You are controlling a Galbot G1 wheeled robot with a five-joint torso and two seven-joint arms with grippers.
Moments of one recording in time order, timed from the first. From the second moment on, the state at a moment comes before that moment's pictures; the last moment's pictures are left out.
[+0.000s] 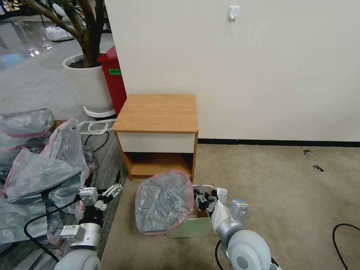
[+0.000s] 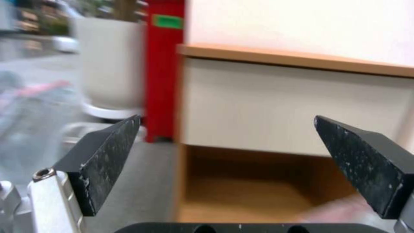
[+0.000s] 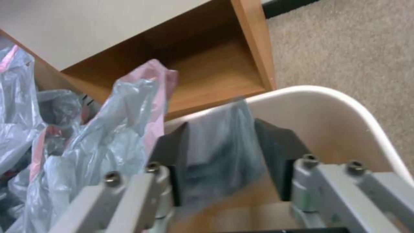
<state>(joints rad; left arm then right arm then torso) 1.68 -1.31 -0.62 -2.04 -0.38 -0.19 0.05 -1.38 1.17 0.02 2.13 0.82 -0.36 0.57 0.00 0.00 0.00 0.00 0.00</state>
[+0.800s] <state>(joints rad) 1.68 -1.21 -0.50 -2.19 -0.46 -0.07 0.10 -1.38 1.23 0.08 2.15 0.69 -0.26 0.54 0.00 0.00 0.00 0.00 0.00</state>
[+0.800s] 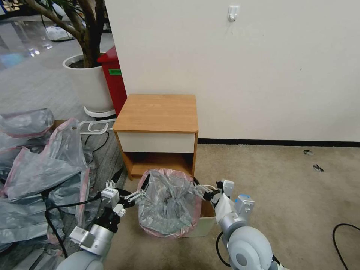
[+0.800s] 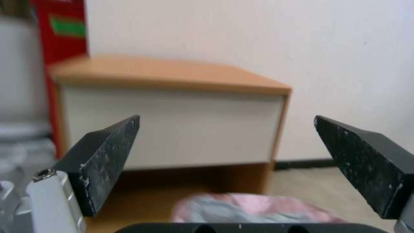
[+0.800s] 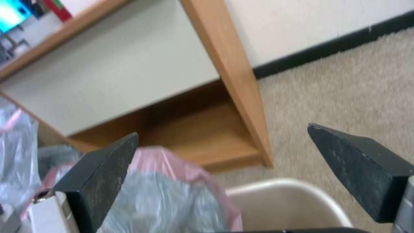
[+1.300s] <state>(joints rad) 1.61 -1.23 -0.45 -2.25 -0.64 0.54 -0.11 -1.46 1.30 0.16 2.18 0.59 -0.15 0.50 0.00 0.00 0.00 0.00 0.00</state>
